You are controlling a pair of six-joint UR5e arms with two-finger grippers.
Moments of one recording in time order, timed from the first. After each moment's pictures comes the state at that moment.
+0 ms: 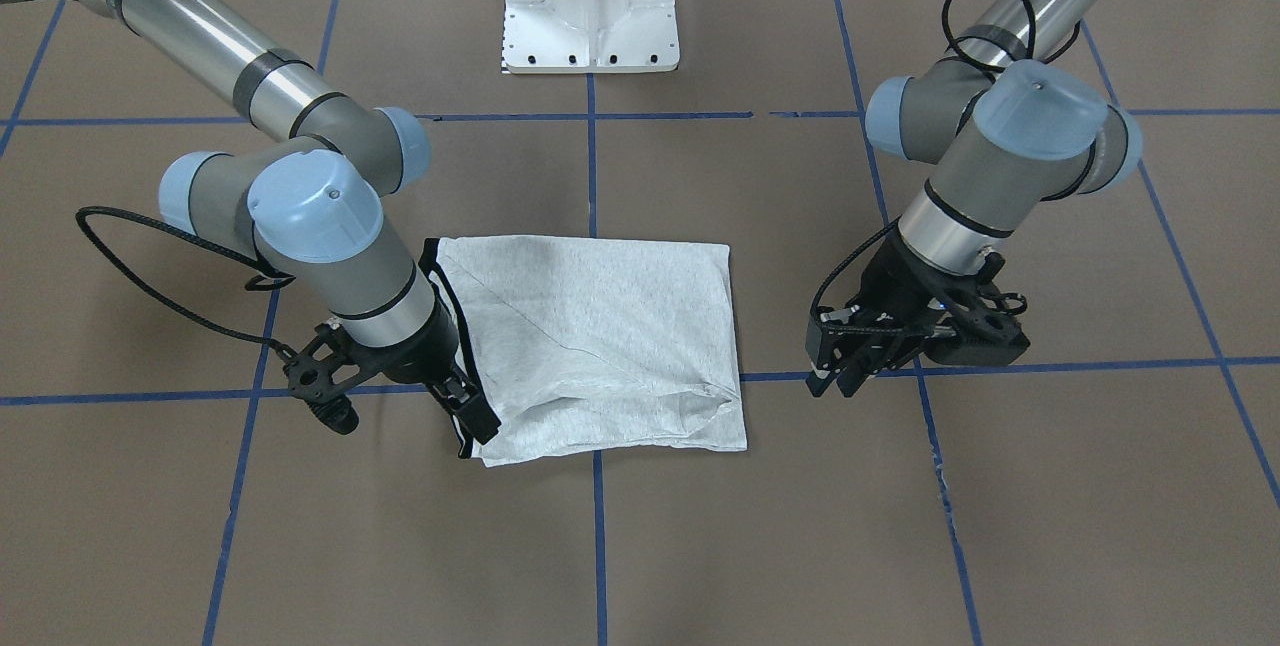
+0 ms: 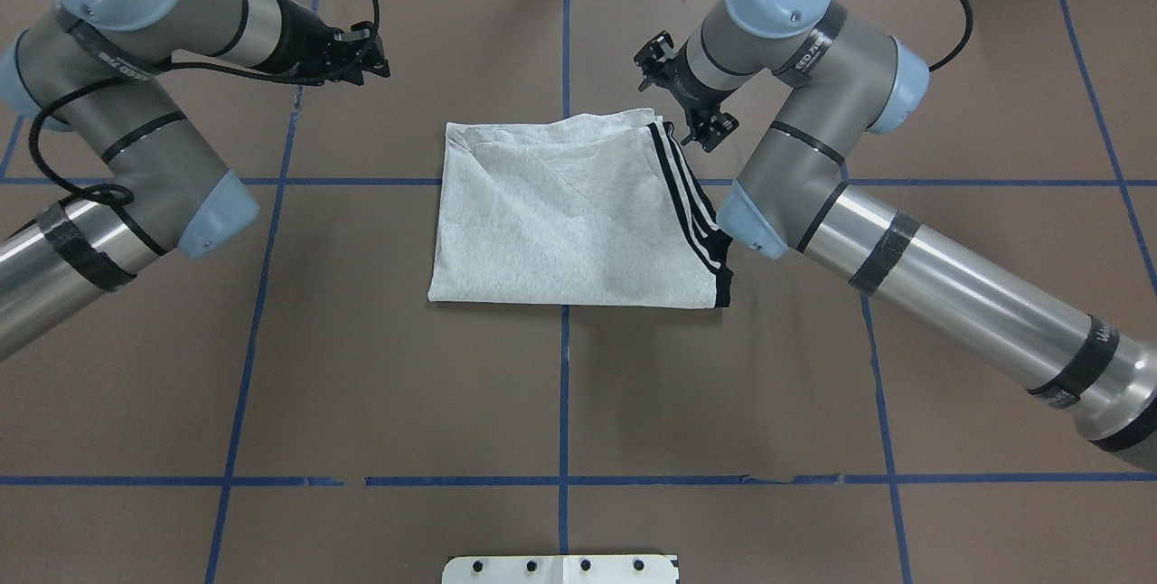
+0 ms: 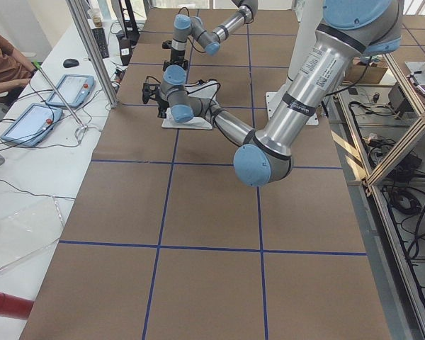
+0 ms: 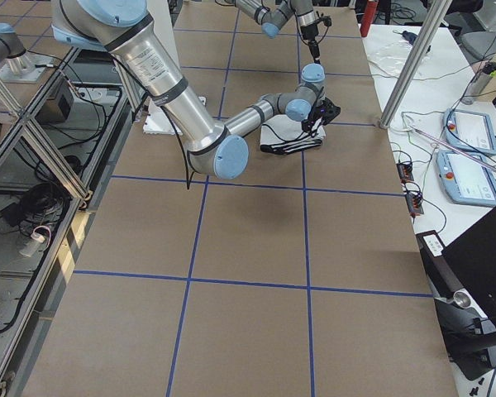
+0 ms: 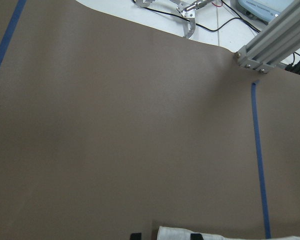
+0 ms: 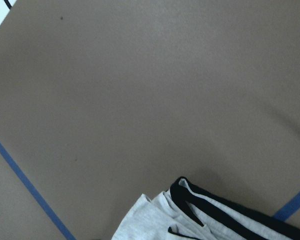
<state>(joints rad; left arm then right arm) -0.91 -2.11 -1.51 -2.24 -2.00 -1.27 0.77 -0.80 1.26 -1.12 1.95 1.99</state>
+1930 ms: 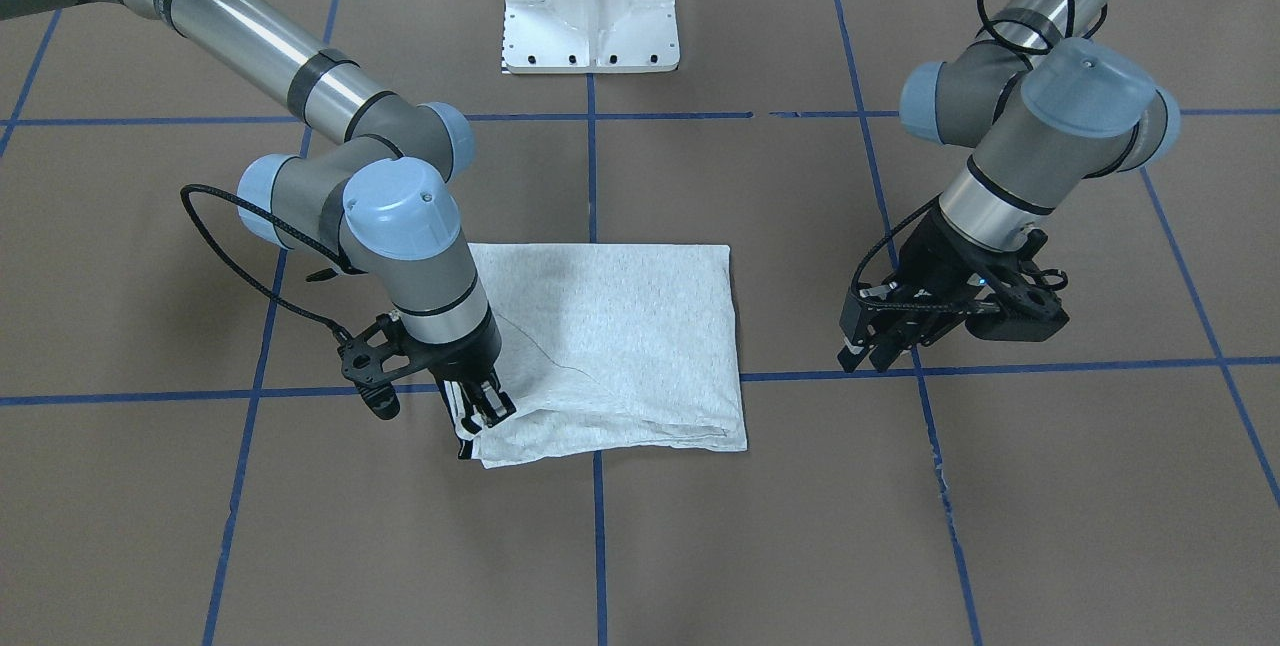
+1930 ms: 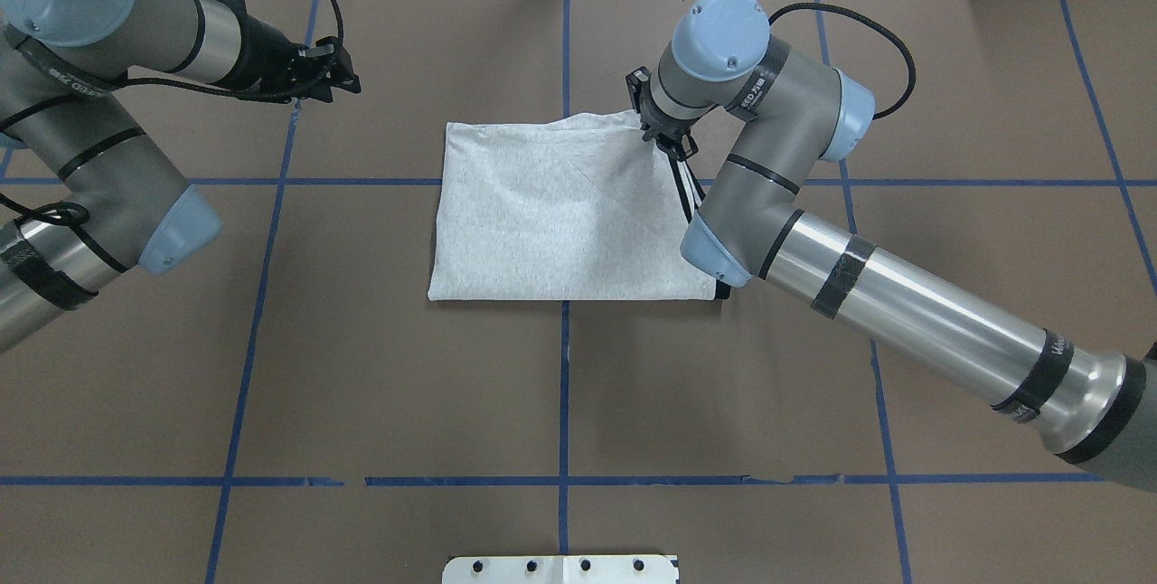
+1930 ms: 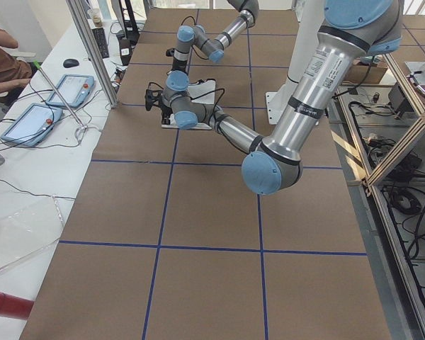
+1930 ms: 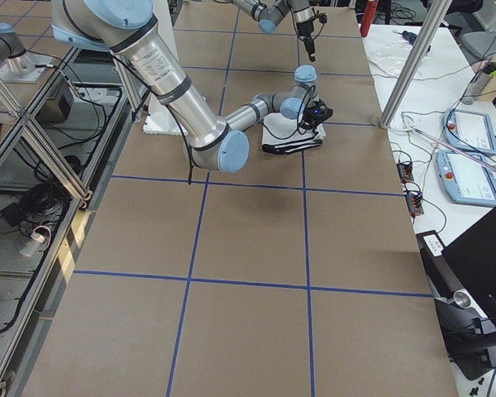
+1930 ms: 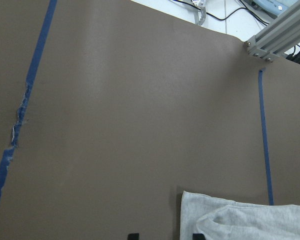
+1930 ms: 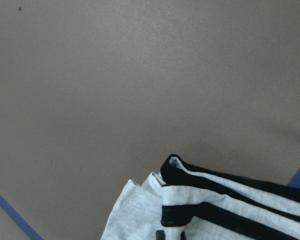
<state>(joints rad) -0.91 -2.05 -1.54 -2.24 -2.02 -1.28 0.72 -0.75 1.19 -1.14 1.83 2.08</state>
